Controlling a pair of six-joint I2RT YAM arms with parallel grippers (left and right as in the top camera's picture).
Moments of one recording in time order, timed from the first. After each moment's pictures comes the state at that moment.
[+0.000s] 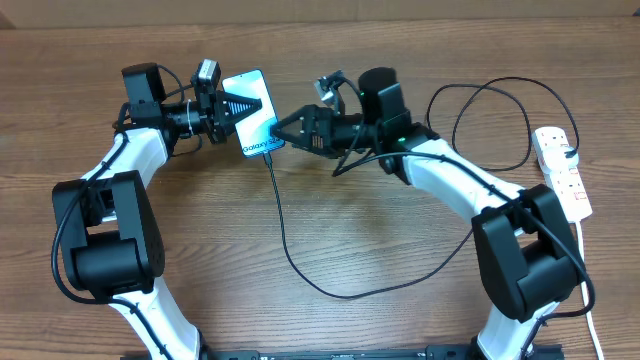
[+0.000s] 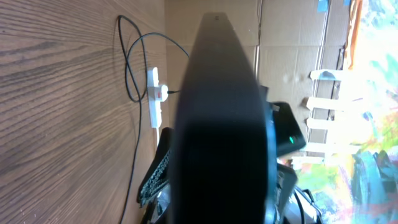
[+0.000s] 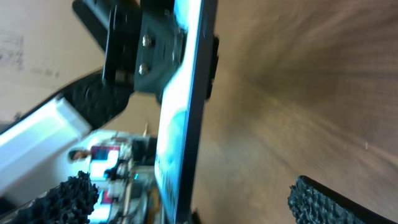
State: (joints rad) left arm 0.15 2.03 1.28 0.02 1.53 -0.83; right arm 0.44 1.92 1.25 0.15 -1.00 0.83
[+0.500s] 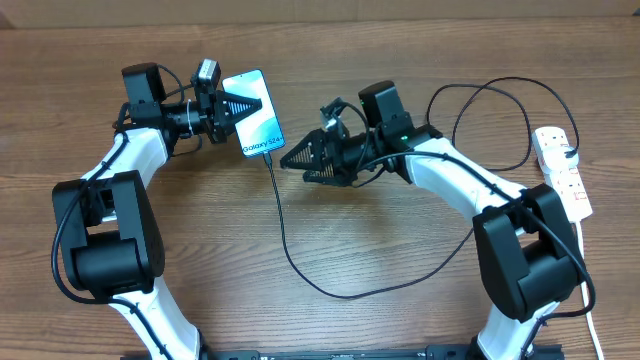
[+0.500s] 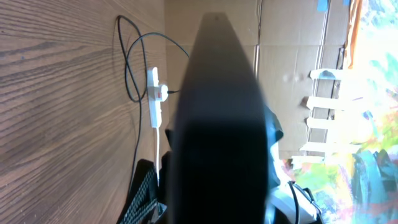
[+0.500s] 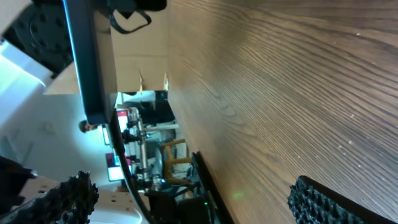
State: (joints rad) left arm 0.15 2.03 1.28 0.03 1.53 -0.83; right arm 0.45 1.92 1.25 -0.20 -1.10 0.64
